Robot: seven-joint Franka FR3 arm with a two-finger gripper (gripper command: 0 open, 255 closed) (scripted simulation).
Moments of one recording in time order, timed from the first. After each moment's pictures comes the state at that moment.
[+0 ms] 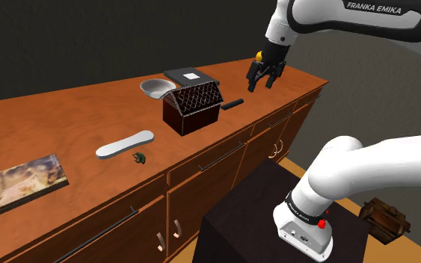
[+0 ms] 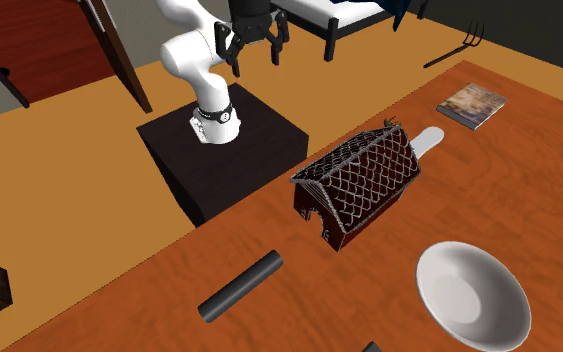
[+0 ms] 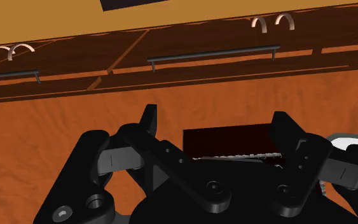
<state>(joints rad) 0.00 -0.79 -0.07 -2.40 -0.06 1.68 0.15</state>
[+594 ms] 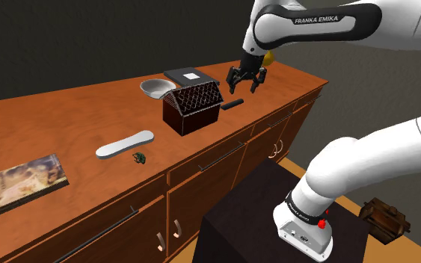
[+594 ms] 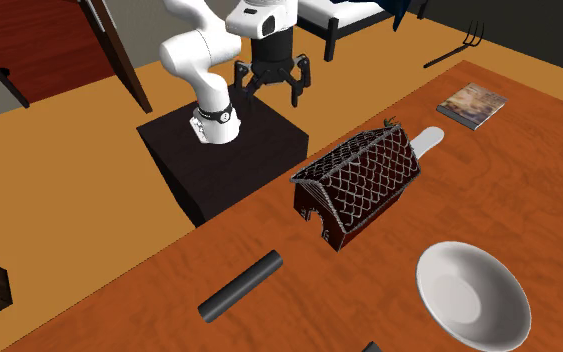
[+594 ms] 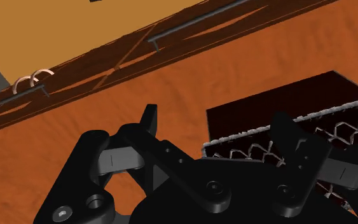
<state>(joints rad) -0.08 -0.56 -0.01 -2.38 -0.07 1.90 0.40</state>
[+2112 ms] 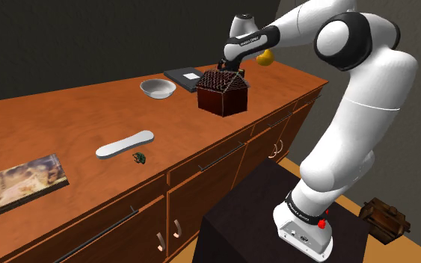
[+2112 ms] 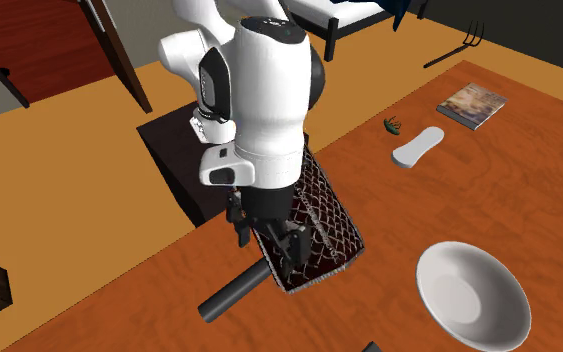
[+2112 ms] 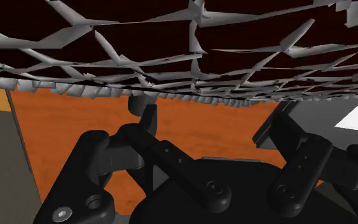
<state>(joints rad) -0.31 0.17 -0.05 -1.90 -0.25 2.36 1.18</state>
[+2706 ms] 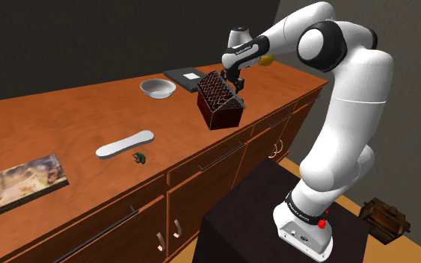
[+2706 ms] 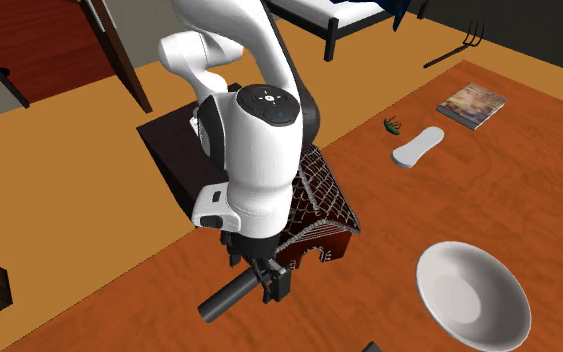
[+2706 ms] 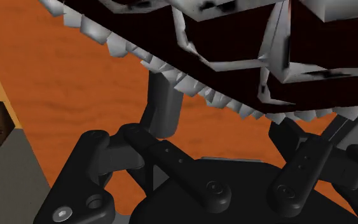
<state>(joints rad) -0.31 0.31 -0.08 -1.82 -0.24 2.32 1.28</state>
